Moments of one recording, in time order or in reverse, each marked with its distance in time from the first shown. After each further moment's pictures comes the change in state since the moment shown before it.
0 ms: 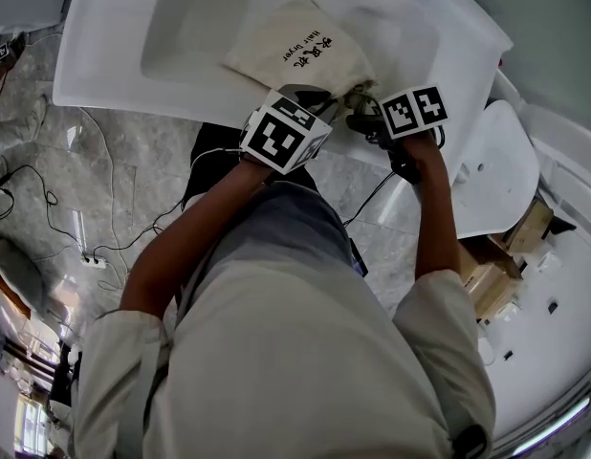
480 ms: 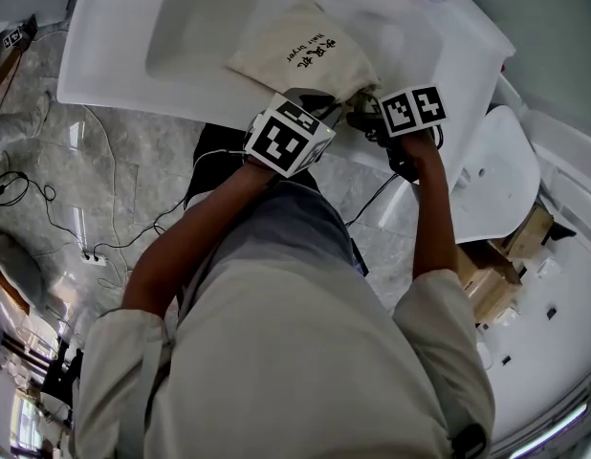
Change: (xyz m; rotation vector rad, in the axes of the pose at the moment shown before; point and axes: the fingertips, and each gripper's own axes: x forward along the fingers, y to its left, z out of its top) left arm 0.000 -0.004 0.001 -0.001 -0.001 -0.004; right arm 0.003 -0.002 0.012 -0.004 -0.020 -0.008
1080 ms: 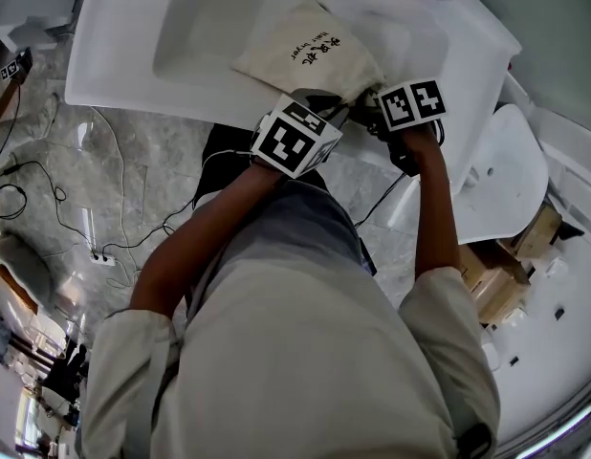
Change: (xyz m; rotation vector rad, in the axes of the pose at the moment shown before) left arm -0.002 -0.001 0.000 0.005 0.003 -0.001; right arm 0.007 0.005 0.014 -0.018 -0.025 -0.020
